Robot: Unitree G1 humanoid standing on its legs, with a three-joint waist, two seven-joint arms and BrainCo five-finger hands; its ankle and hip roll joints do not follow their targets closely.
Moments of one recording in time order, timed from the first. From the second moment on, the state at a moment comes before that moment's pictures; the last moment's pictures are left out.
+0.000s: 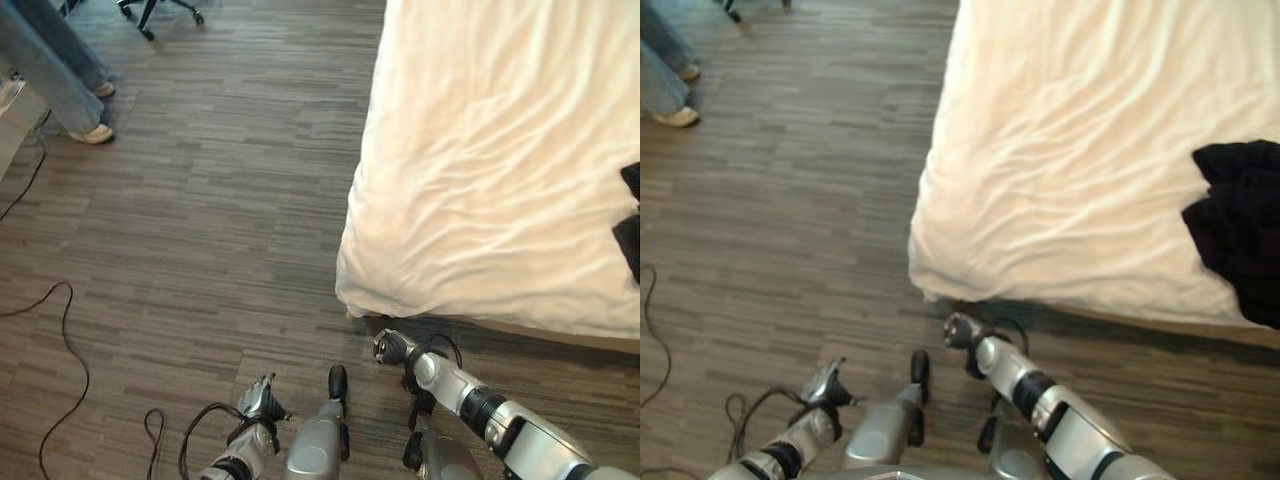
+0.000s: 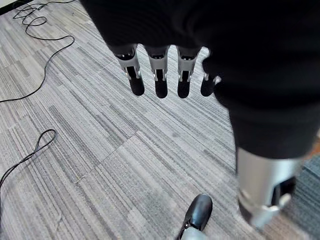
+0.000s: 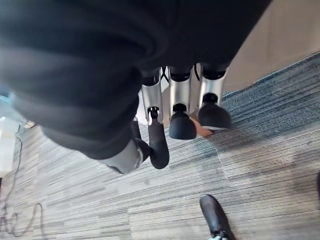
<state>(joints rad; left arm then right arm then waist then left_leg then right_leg) -0.16 0.25 -0.44 1.16 0.41 0.05 0.31 -0.45 -0.28 0.80 0.64 -0.18 0.06 0.00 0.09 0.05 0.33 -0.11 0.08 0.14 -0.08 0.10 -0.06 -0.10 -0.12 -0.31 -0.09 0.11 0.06</state>
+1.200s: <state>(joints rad) -0.08 0.36 -0.36 1.25 0.45 0.08 0.23 0.06 -0.27 0.09 1.19 0.04 0.07 -0.24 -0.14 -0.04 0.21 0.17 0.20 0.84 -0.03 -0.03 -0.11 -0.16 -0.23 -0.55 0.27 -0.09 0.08</state>
